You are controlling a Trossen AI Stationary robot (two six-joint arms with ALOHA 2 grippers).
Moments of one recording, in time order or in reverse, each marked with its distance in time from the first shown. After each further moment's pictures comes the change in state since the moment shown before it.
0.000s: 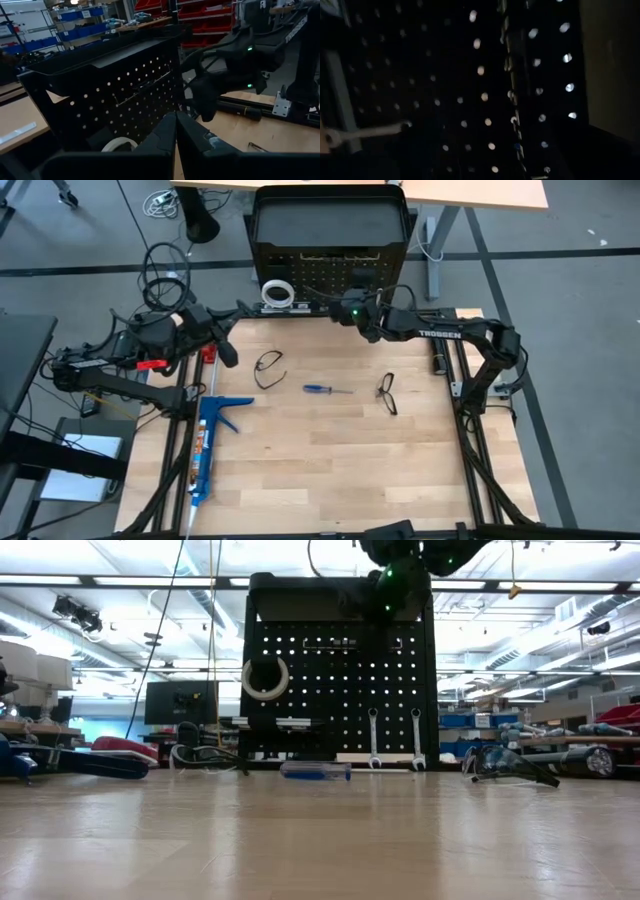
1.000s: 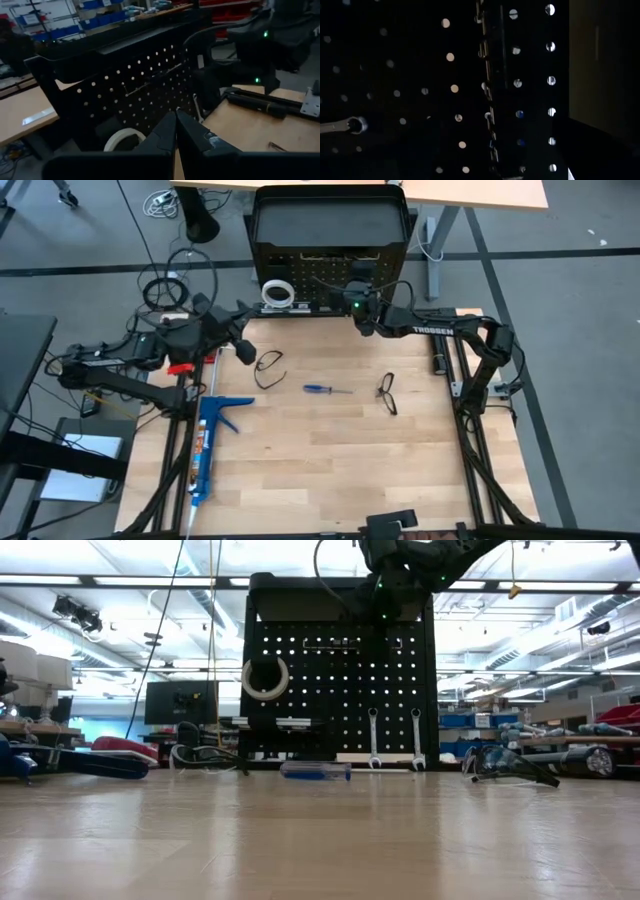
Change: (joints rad) left arm 0.001 0.108 0.001 0.030 -0.115 -0.058; right arm -0.060 0.055 0.001 0.224 0.089 -0.222
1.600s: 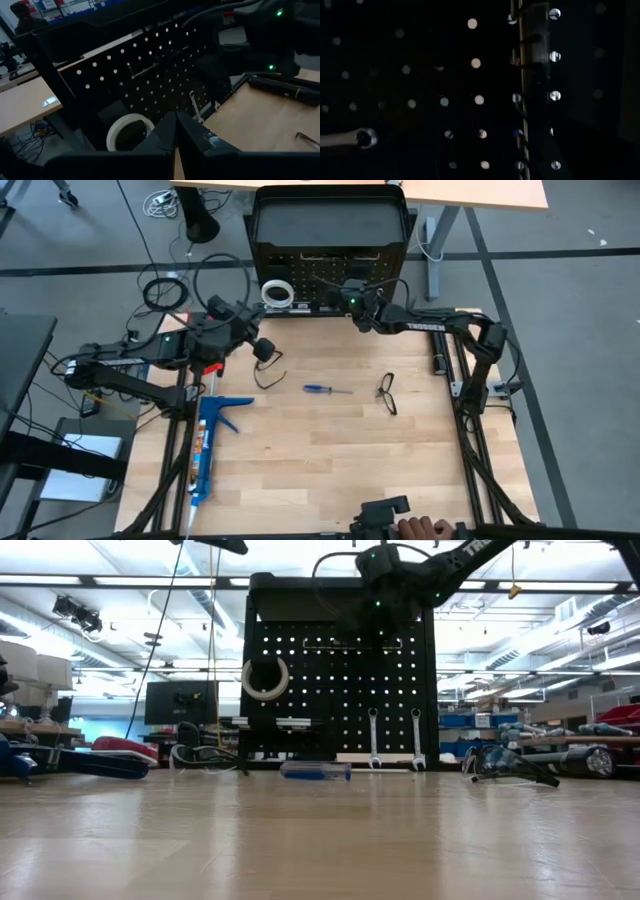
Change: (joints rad) left arm 0.053 0.123 0.000 -0.004 -0.045 -0.056; right arm -0.053 0.055 -0.001 0.028 -0.094 0.005
